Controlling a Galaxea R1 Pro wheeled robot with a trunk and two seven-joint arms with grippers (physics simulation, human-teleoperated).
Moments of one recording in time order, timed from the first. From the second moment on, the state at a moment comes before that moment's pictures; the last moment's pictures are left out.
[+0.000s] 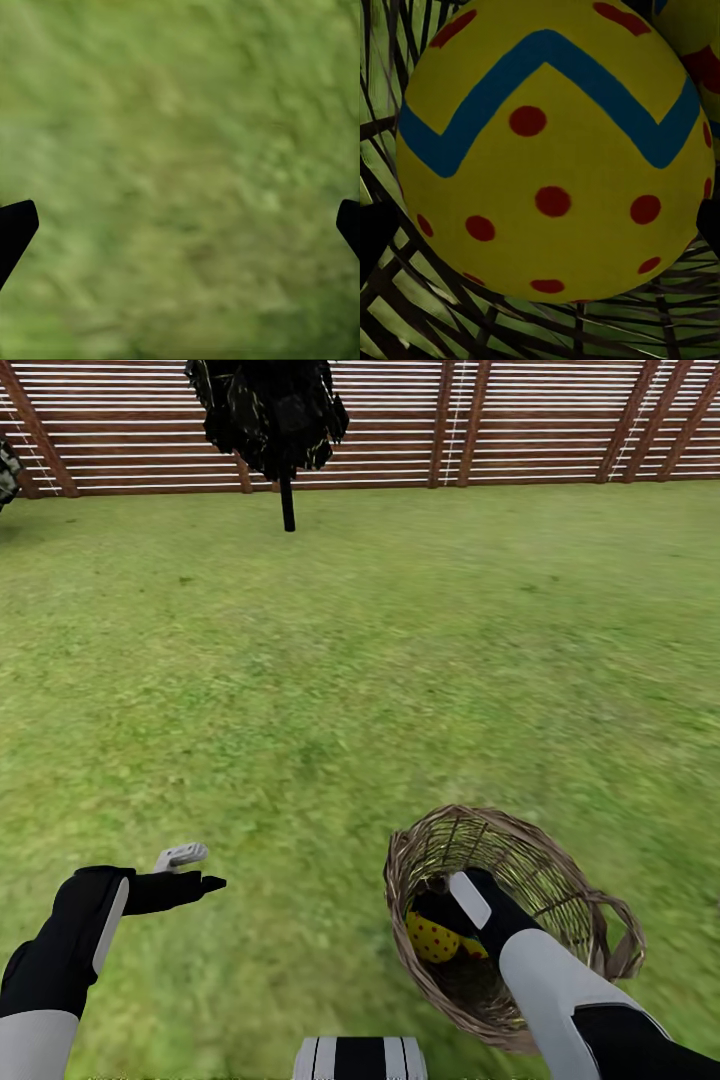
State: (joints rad) left arm -0.54 0.19 0.25 -1.17 -0.06 1.02 -0.53; right arm -0.83 0.09 0.02 -0.40 -0.56 0.68 -0.32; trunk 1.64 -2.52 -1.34
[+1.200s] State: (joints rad) left arm -0.54 0.19 0.25 -1.17 -0.06 1.02 -0.53; right arm -0.82 0.10 0.06 -0.40 -0.56 0.65 -0.32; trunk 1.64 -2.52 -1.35
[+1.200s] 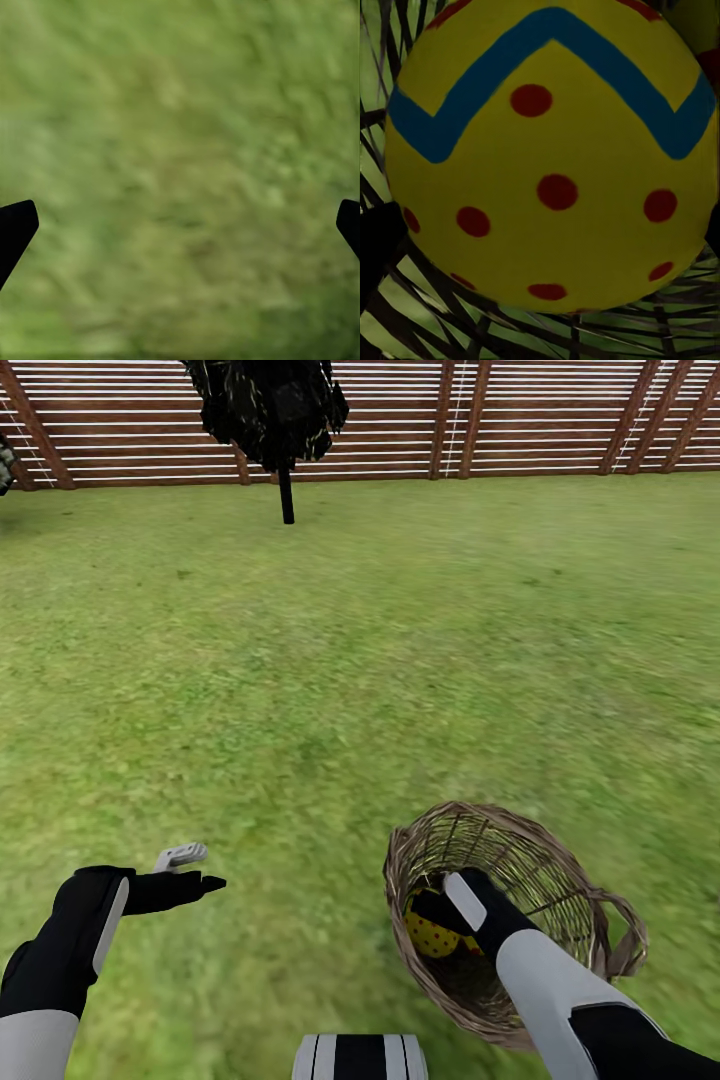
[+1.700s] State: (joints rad) left arm -0.54 0.19 0.25 -1.17 -0.06 1.02 -0.53; right arm -0.82 0.10 0.06 -0.40 -0.56 0.64 -0.32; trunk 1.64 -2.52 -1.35
